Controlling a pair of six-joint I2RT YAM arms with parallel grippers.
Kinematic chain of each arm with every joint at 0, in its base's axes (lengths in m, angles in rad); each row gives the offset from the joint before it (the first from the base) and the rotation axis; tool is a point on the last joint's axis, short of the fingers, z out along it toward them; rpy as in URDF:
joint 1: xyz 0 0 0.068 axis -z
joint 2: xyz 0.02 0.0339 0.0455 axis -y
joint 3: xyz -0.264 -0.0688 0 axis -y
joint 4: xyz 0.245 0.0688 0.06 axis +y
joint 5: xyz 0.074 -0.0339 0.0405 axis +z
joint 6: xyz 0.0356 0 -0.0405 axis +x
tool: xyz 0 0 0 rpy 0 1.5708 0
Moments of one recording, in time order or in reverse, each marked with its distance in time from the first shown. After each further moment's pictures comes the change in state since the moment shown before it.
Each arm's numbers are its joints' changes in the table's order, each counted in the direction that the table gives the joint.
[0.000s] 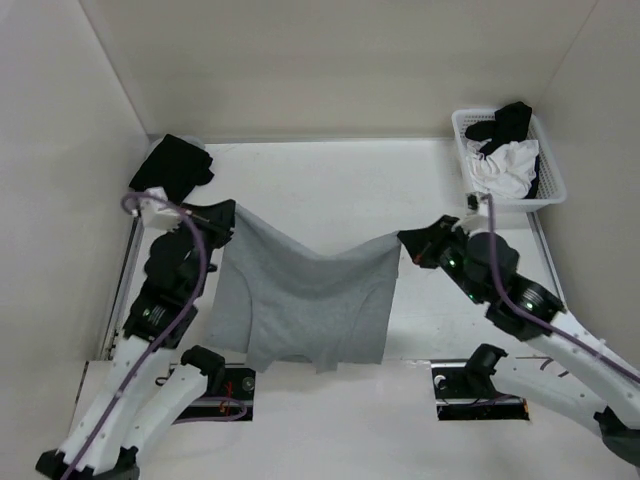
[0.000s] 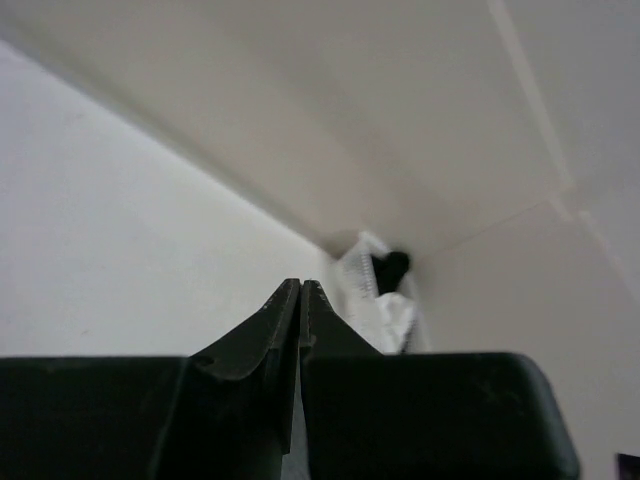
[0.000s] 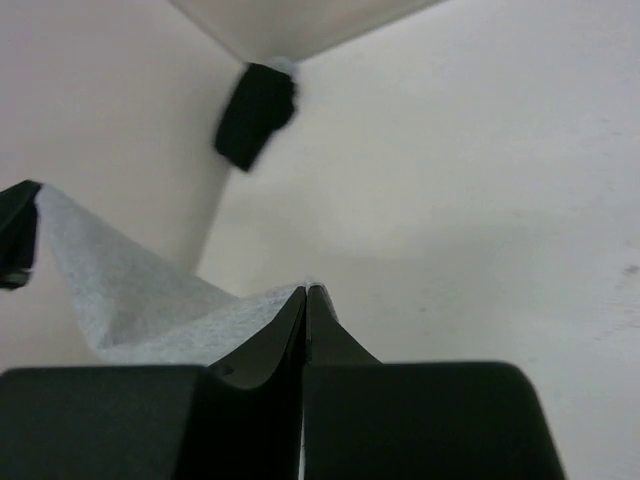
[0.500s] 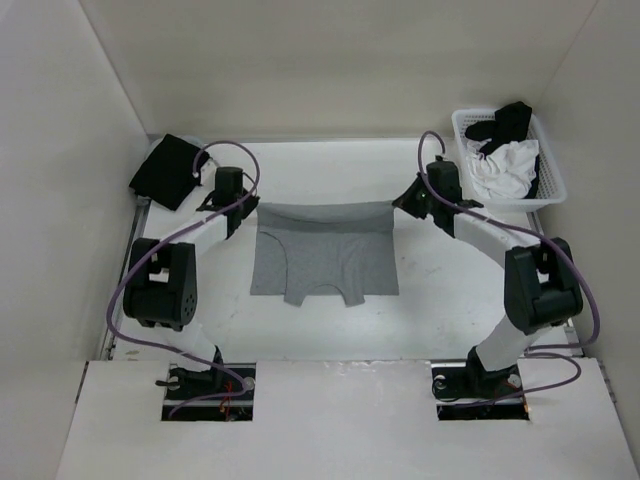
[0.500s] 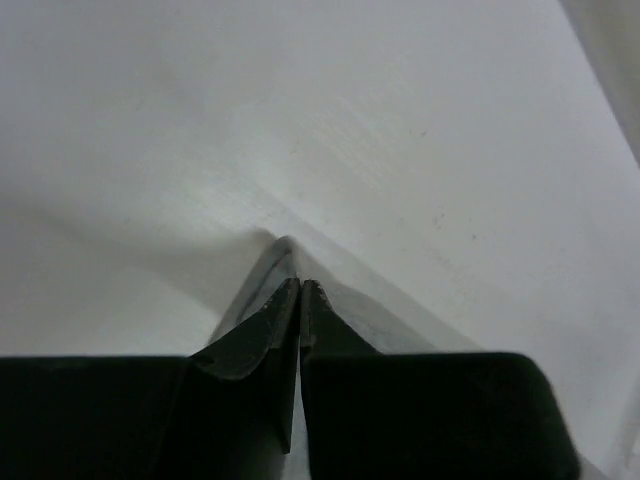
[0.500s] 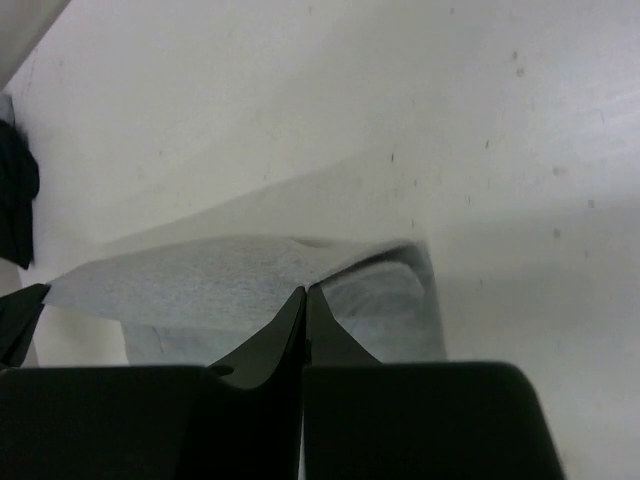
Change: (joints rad) left arm -0.298 -1.098 0.097 -0.254 -0.162 -0.029; right arm 0.626 -0.933 0.122 -0.333 0.459 0.002
